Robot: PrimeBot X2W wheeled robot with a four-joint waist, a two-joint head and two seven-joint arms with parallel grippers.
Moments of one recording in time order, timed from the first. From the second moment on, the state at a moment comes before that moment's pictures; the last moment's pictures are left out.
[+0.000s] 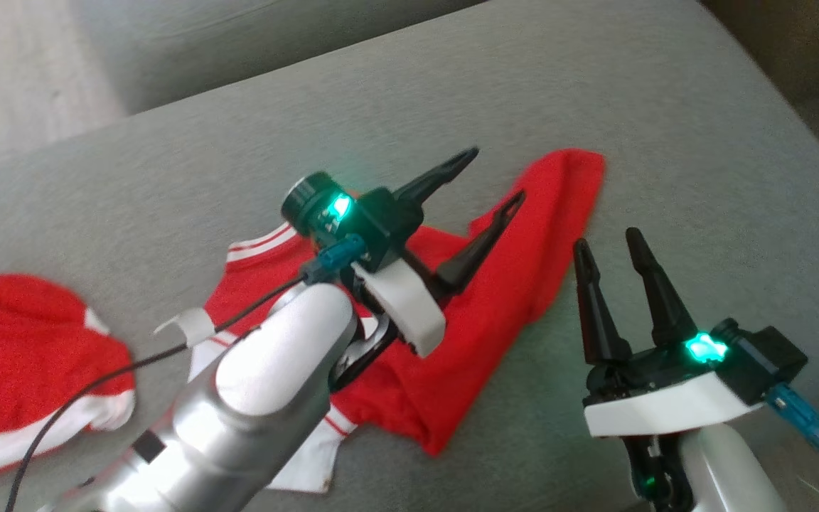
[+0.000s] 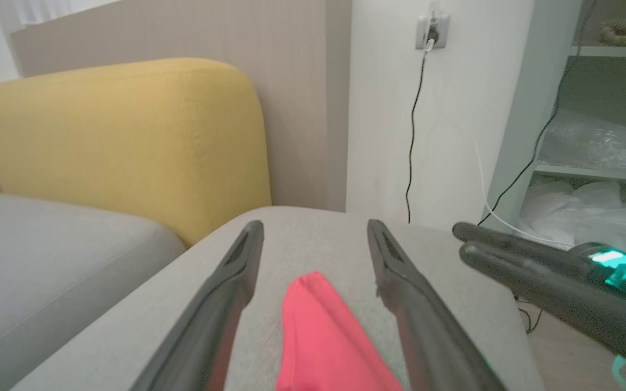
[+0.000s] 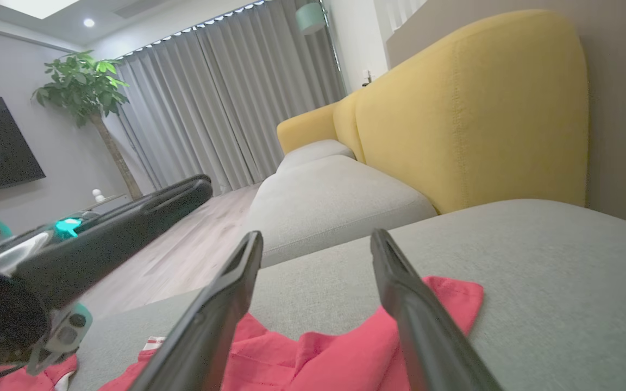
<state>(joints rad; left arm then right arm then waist) -0.74 0.12 -0.88 0.38 -0.47 -0.13 -0.05 -0.06 -0.05 0.26 0.05 0.34 0.13 -0.25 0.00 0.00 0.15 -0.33</state>
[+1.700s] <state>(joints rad) -0.23 0.29 -0.78 0.35 -0.49 0.07 -0.09 0.01 -0.04 0.12 0.10 0.24 0.13 -0.25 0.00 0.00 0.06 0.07</state>
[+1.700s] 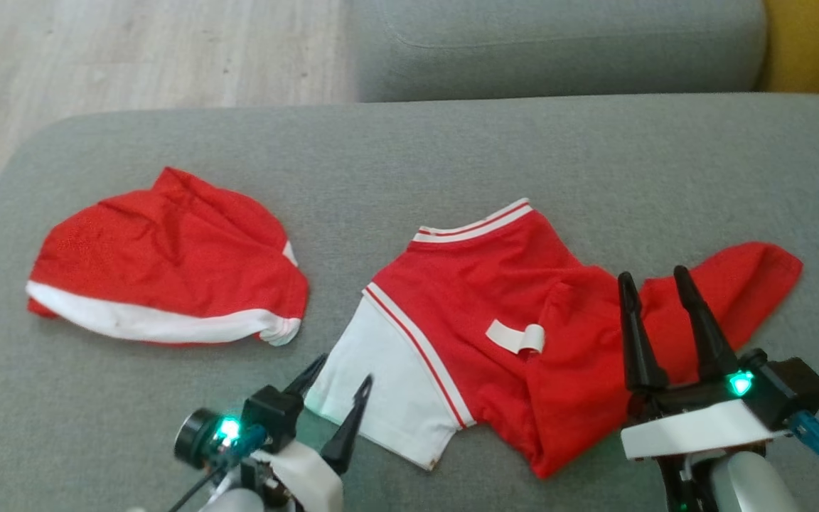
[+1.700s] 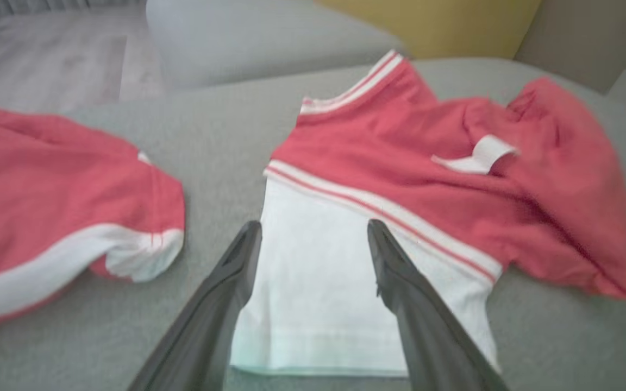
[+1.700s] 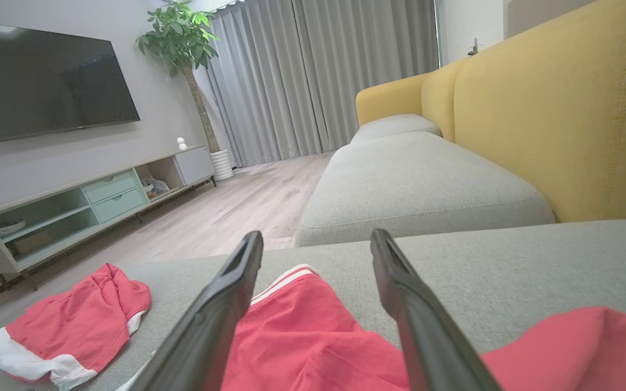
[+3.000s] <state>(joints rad) -0.40 0.20 -0.60 -0.06 -0.96 -0.09 0.11 -0.02 -0.04 0.13 0.11 0.25 0.13 -0.25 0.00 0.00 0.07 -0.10</state>
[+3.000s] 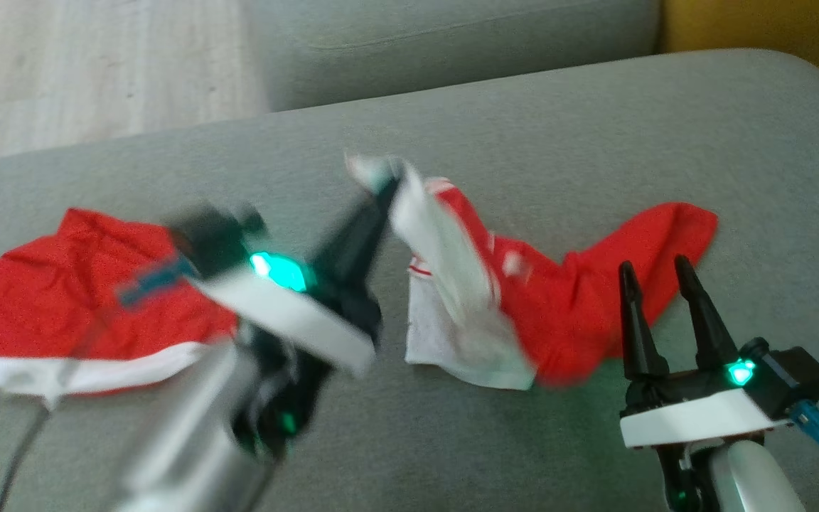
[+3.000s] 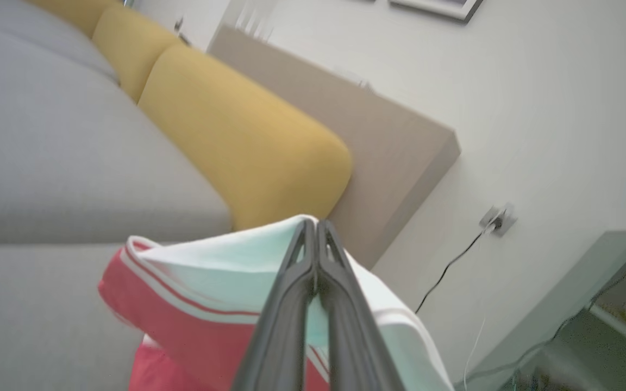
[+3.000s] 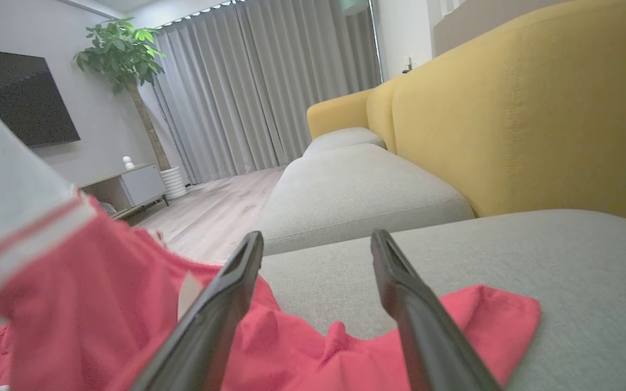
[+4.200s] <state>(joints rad) -1.14 0.23 -0.48 0.87 -0.71 0.00 -0.05 -0.12 -0.05 0.26 0.01 0.33 0.13 -0.25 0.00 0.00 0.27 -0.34</state>
